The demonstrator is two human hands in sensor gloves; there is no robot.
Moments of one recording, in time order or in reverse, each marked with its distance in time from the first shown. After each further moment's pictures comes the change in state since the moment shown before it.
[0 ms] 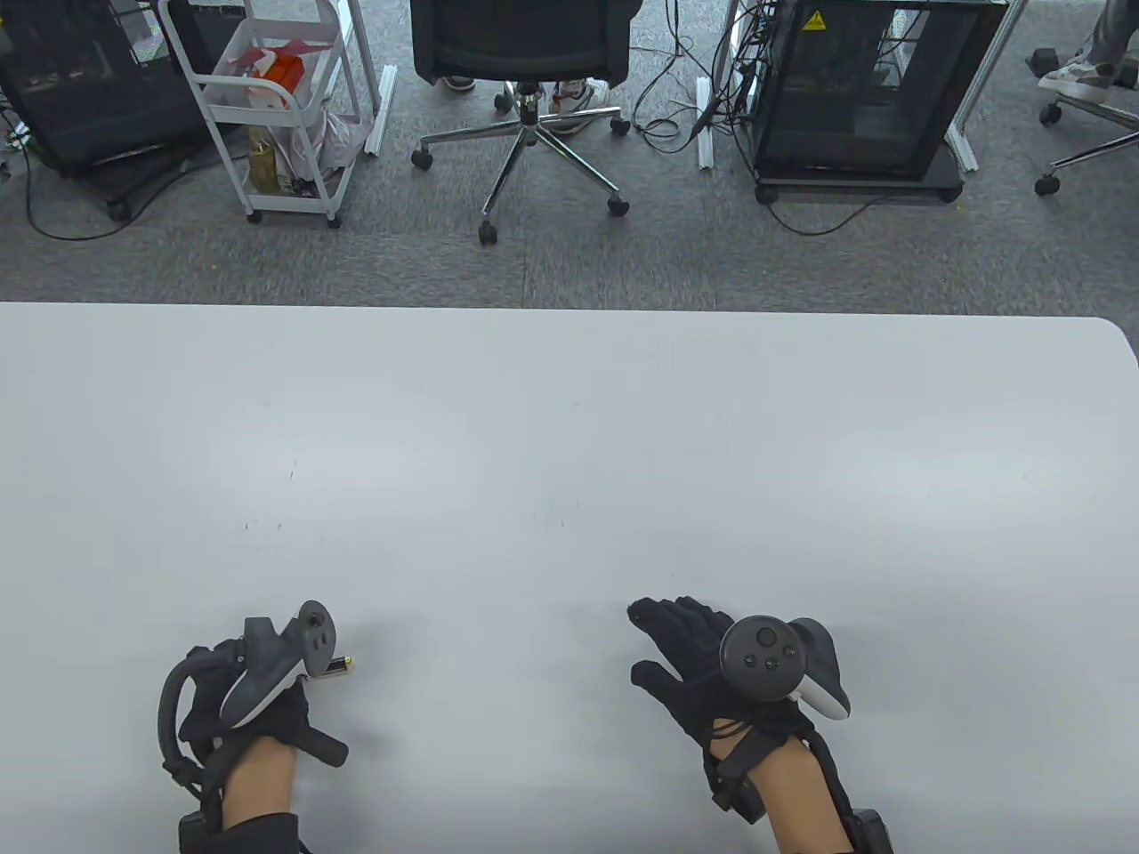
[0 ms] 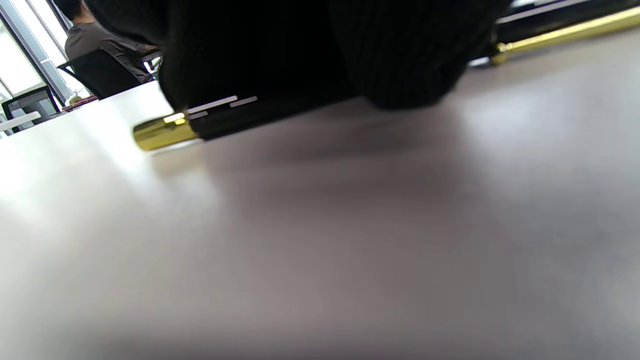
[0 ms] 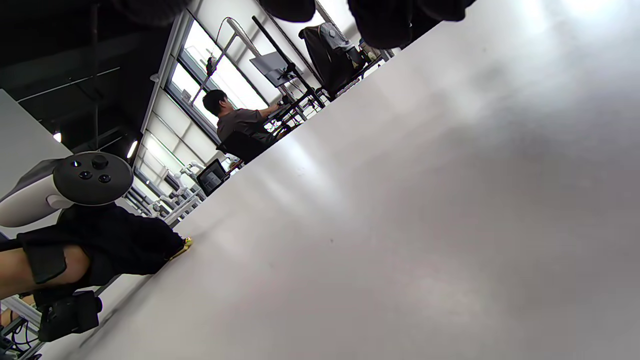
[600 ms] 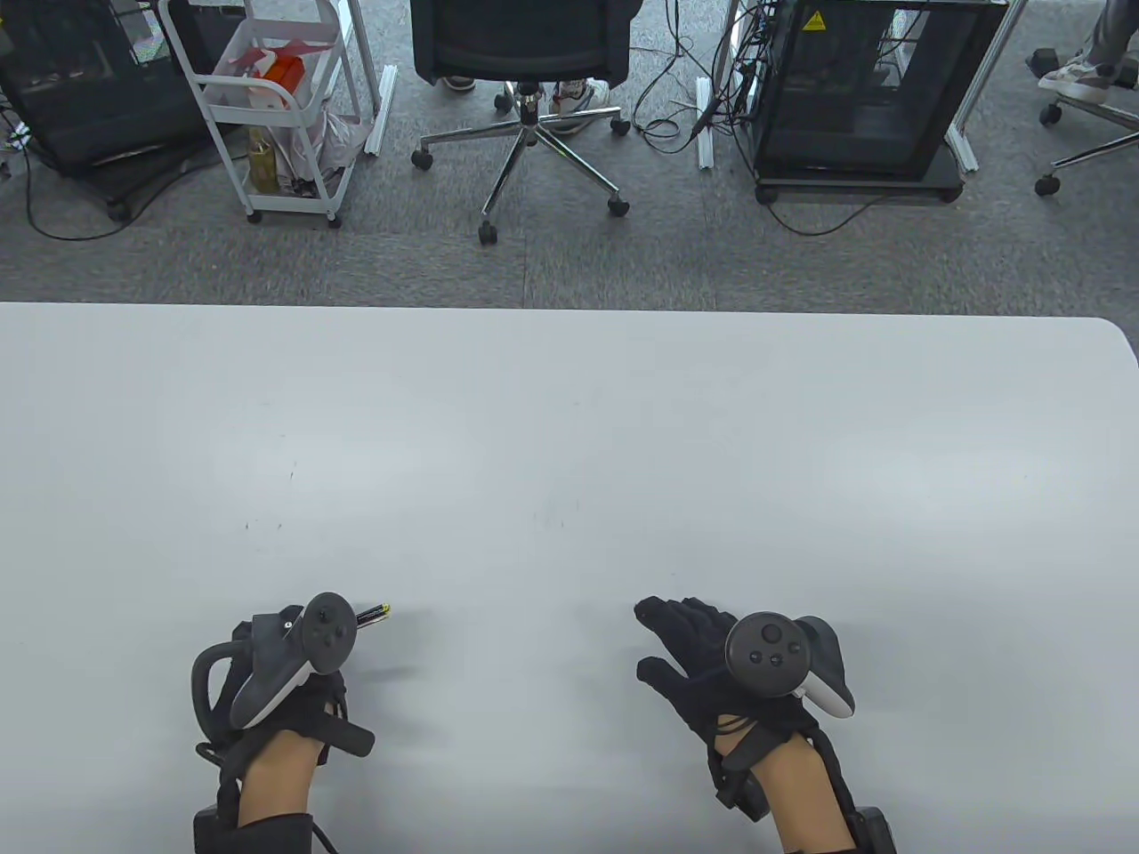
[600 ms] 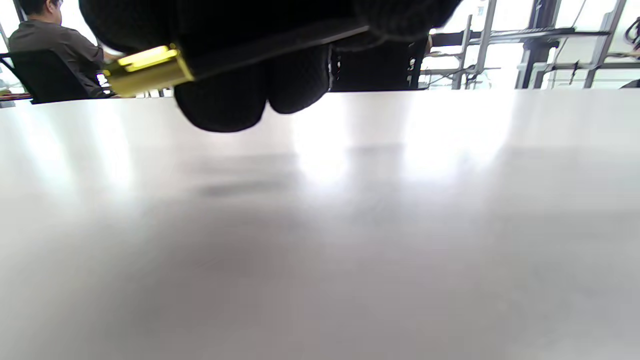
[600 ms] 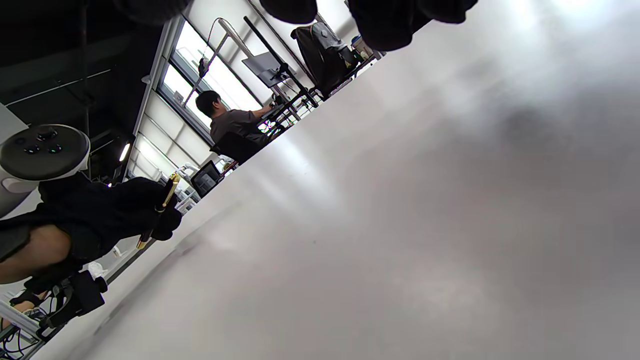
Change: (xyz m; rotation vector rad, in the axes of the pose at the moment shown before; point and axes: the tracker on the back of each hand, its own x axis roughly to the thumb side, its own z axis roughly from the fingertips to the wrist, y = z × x) left_hand 0.025 0.031 0.012 0.206 -0.157 0.206; right_hand -0.006 -0.002 0.001 0.000 0.019 -0.010
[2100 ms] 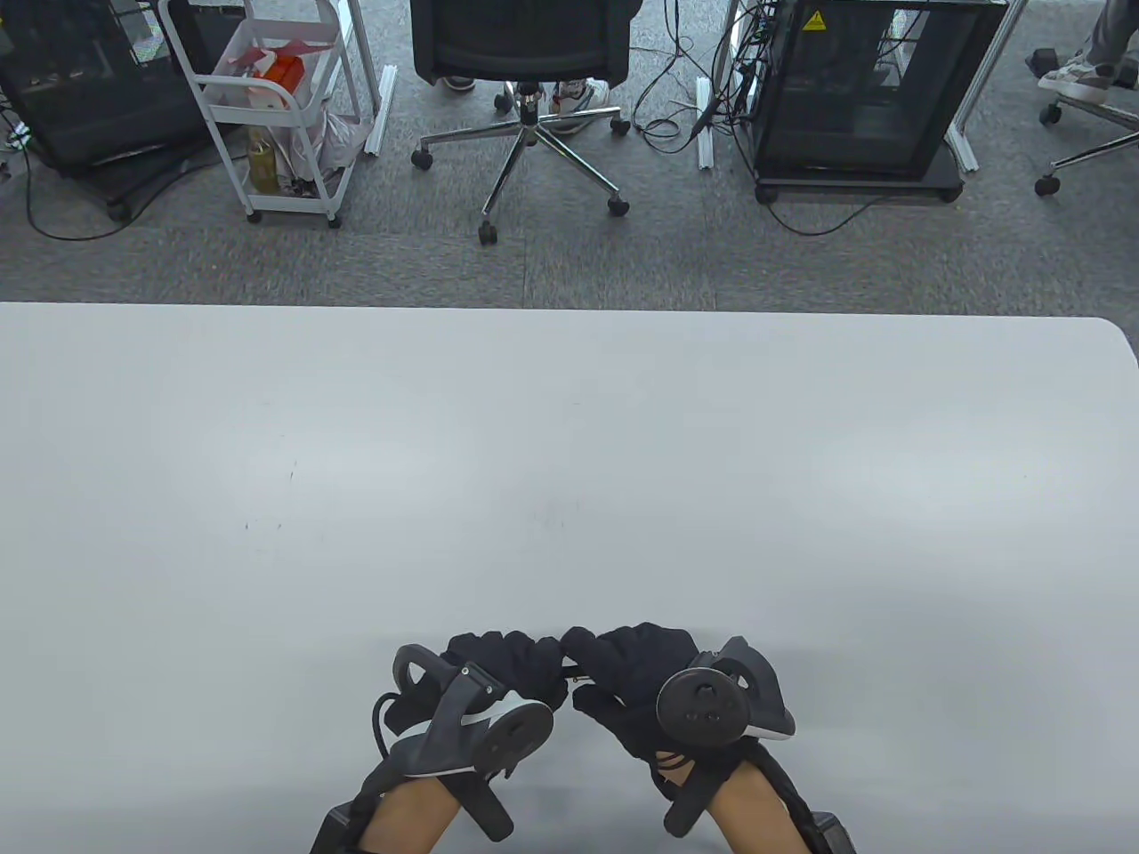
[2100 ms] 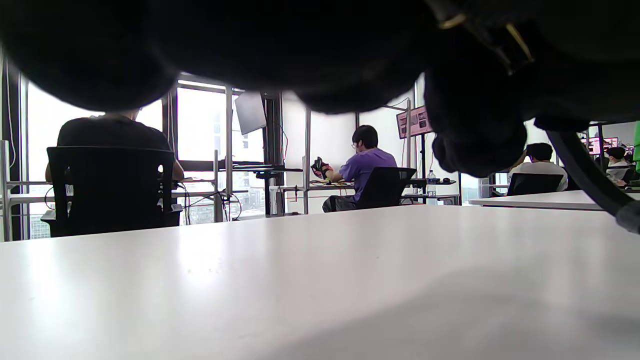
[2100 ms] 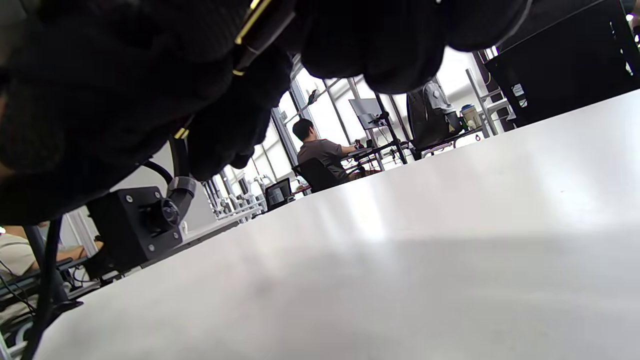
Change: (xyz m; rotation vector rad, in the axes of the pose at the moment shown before) left_hand 0.167 0.043 0.067 0.360 -0.706 0.040; right_hand 0.080 0.020 -0.007 -0.157 -0.339 0.264
